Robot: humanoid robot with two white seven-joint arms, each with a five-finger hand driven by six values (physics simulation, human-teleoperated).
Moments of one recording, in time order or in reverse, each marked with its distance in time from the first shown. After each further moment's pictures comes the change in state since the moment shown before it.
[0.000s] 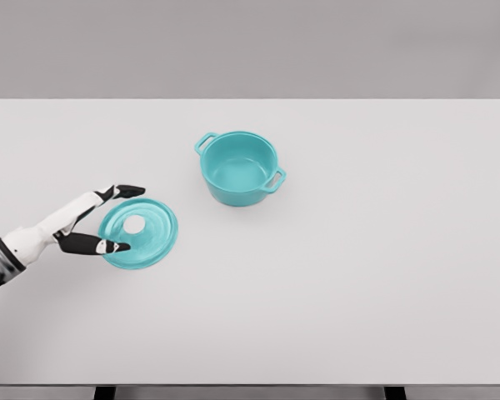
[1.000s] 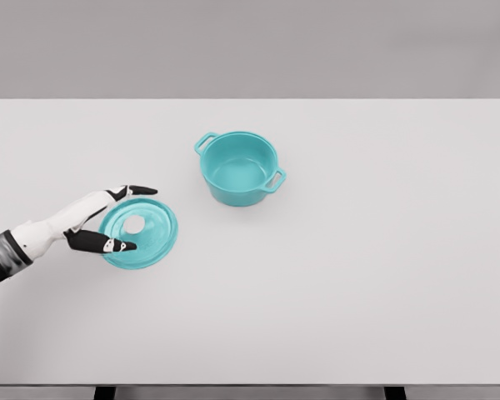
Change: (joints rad) left arm -0.032 -0.017 0.022 -0.016 -0.161 0.000 0.006; right arm 0.000 0.000 0.000 0.000 0.000 0.000 0.000
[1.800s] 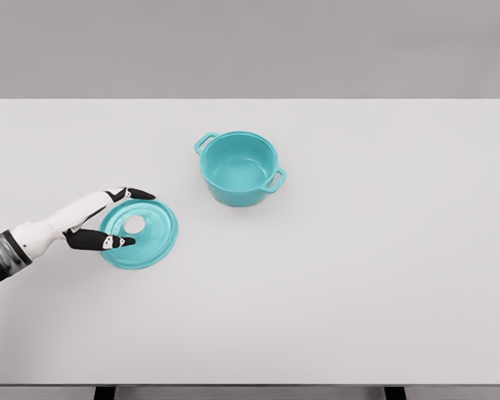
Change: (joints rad) left arm 0.002 -0.011 -0.002 0.035 -0.011 0.000 0.003; right arm 0.000 0.000 0.000 0.000 0.000 0.000 0.000
